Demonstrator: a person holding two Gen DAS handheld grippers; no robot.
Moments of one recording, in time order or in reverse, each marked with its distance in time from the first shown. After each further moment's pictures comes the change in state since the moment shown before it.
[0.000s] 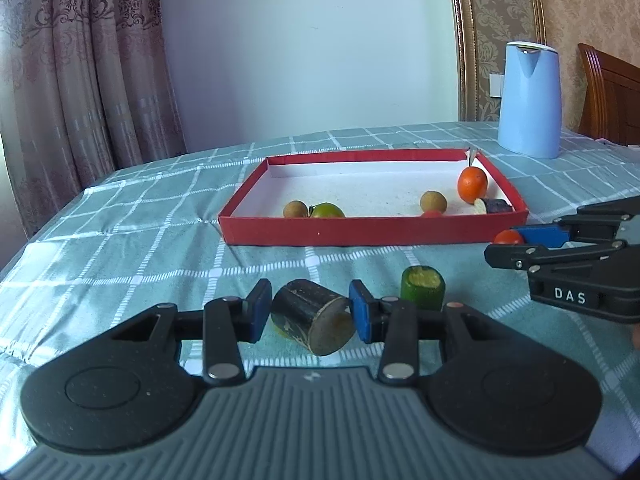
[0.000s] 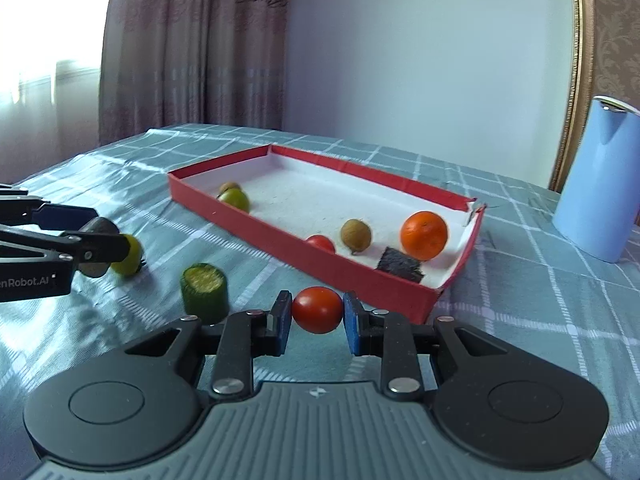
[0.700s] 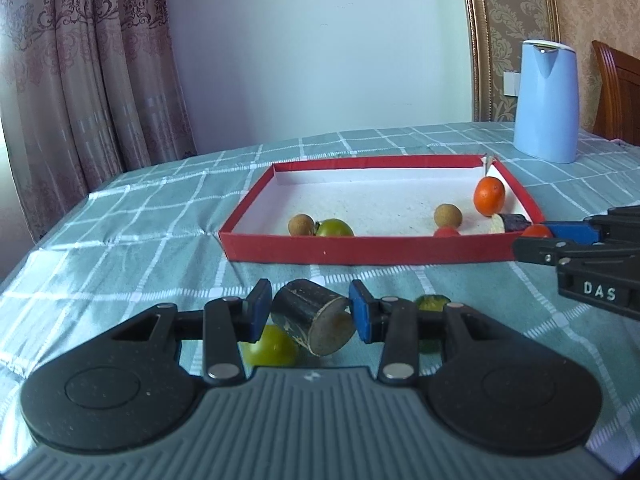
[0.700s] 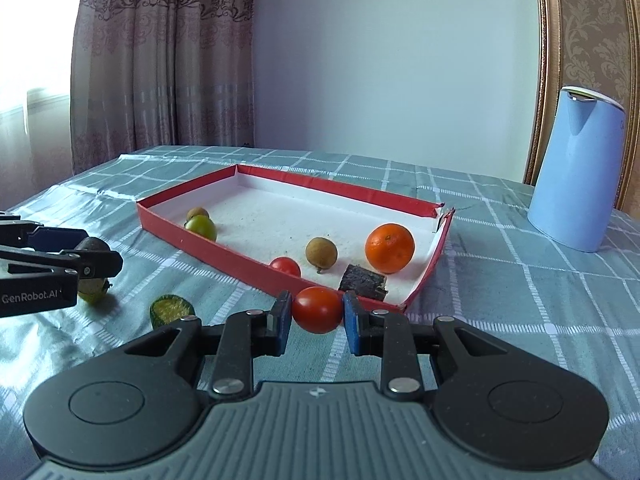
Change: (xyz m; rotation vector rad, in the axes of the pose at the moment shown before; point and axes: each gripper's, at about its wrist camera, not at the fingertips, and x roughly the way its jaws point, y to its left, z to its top) left arm 0.021 -0.006 0.021 0.002 0.012 0.045; right arm 0.000 -0.016 0.011 0.084 -0.025 -0.052
